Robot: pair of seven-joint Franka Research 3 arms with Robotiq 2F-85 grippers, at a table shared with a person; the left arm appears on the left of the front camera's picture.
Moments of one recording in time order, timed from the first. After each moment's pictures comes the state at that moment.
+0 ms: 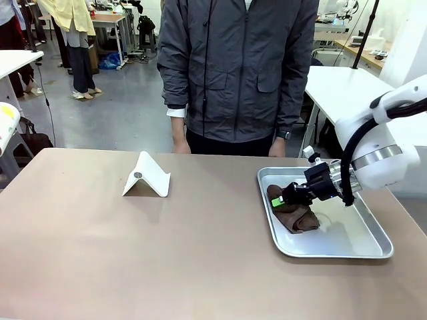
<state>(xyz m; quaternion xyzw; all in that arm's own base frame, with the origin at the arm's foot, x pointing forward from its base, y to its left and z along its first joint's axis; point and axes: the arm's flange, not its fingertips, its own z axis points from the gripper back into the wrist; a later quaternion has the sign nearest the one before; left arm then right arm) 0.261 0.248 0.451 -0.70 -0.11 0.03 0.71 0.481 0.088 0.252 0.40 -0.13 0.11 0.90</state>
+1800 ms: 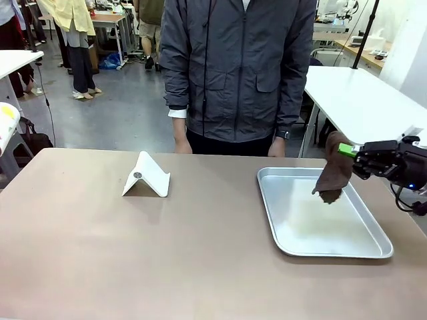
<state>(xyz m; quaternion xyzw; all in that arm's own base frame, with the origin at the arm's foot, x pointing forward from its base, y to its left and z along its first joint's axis) 0.261 0.248 0.451 -0.70 -0.11 0.03 0.71 0.391 -0.035 0.352 0.71 -0.26 0.00 0.66</state>
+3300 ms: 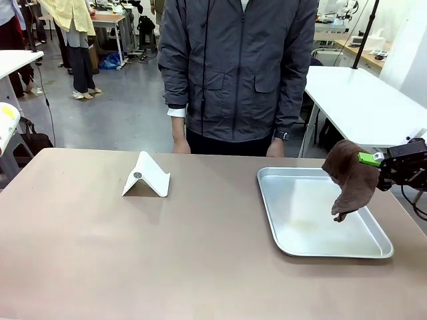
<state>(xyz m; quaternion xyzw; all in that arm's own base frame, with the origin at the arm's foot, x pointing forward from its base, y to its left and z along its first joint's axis) 0.261 0.248 0.451 -0.70 -0.11 0.03 0.71 0.353 -0.044 0.376 0.74 -0.11 0.03 0.67</state>
